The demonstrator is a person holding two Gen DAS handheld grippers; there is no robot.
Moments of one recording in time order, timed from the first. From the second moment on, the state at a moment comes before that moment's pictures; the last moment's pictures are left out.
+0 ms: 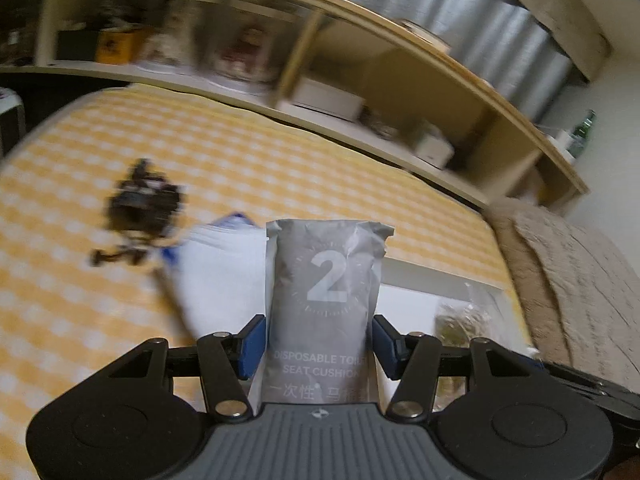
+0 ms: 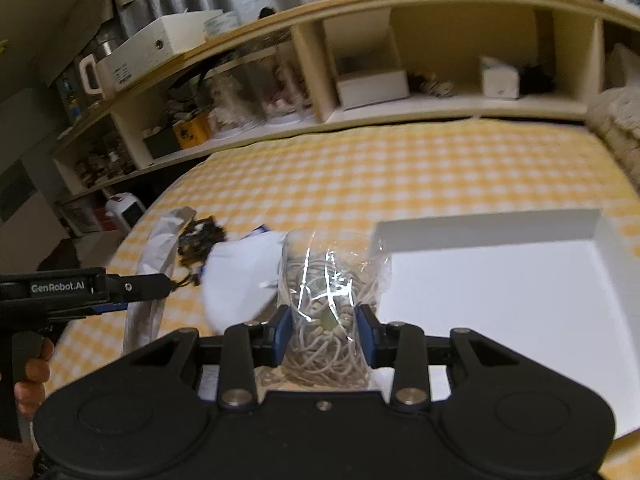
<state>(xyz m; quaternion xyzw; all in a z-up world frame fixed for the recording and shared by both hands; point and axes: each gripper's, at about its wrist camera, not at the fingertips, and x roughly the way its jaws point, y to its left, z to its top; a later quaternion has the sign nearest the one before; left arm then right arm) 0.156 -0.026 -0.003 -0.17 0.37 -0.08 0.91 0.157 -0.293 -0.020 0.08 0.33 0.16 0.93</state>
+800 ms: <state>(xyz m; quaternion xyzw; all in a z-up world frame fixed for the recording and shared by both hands) 0.195 -0.165 -0.077 -0.30 0.44 -0.19 0.82 0.157 -0.402 -0.036 0.09 0.33 0.03 0.94</state>
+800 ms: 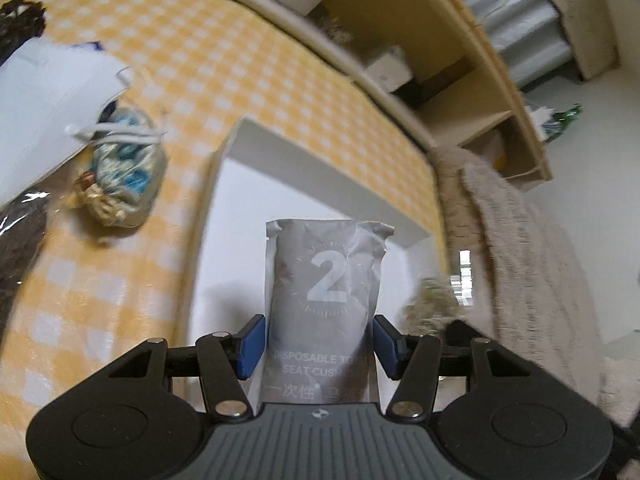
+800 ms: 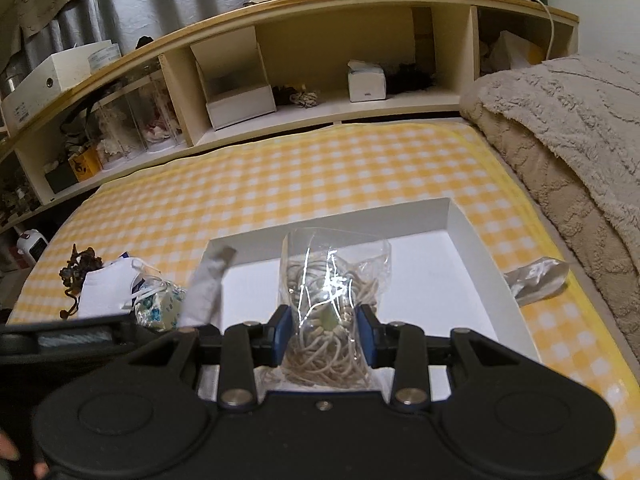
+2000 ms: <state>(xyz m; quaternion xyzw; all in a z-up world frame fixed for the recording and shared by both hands) 0.191 -0.164 -0.064 -0.10 0.46 -0.14 0.87 0.176 -0.375 -0.052 0.01 0.41 0.05 0.91</state>
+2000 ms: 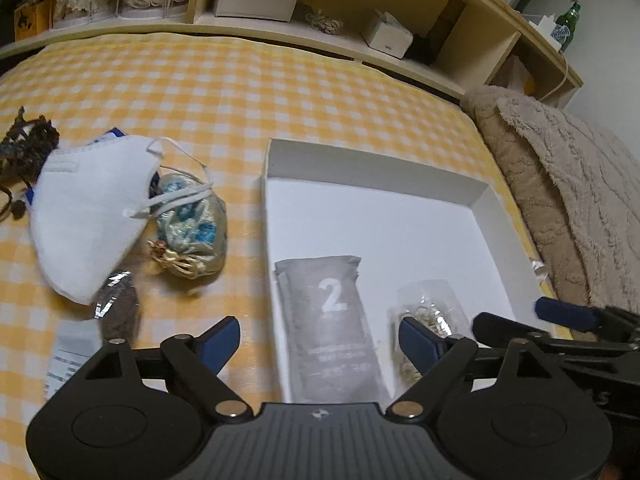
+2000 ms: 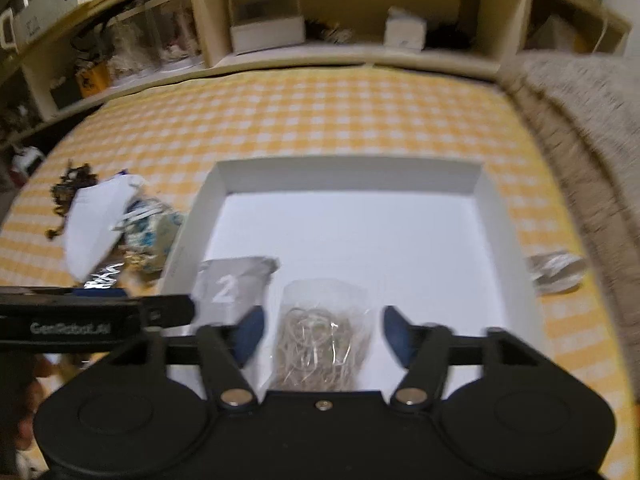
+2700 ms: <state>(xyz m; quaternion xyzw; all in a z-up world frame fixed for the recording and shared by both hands) 0.157 -0.138 -0.020 -0.05 0.42 -0.14 0.89 0.131 -0.383 -0.016 0.03 0.38 0.02 0.93</state>
